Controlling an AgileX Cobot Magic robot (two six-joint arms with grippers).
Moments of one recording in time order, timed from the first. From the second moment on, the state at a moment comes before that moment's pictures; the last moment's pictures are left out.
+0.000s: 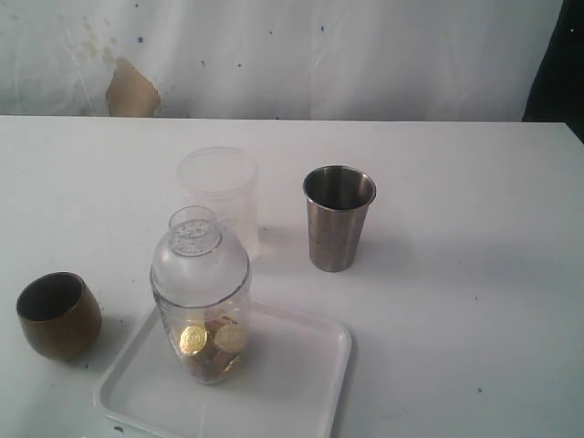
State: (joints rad) left arm -0.02 0.00 -0.01 -0.02 0.24 -0.10; right arm 0.01 0.01 0.00 0.05 0.35 -0.12
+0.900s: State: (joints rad) left arm -0.04 0.00 -0.01 -0.02 0.24 -0.10; right arm 0.01 0.01 0.00 0.05 0.35 -0.12
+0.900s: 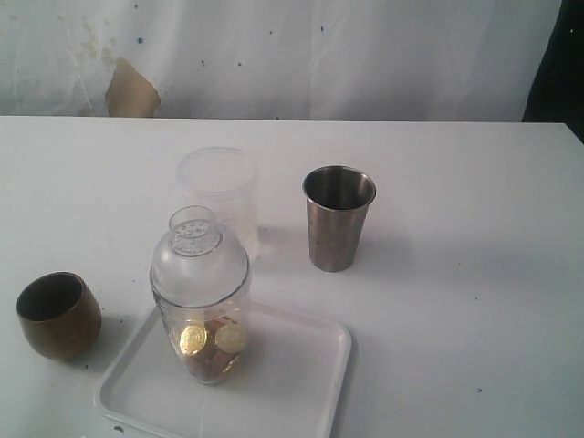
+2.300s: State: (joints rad) left arm -0.06 0.00 -0.01 -0.02 0.24 -0.10; right arm 0.01 0.01 0.00 0.05 0.35 -0.12
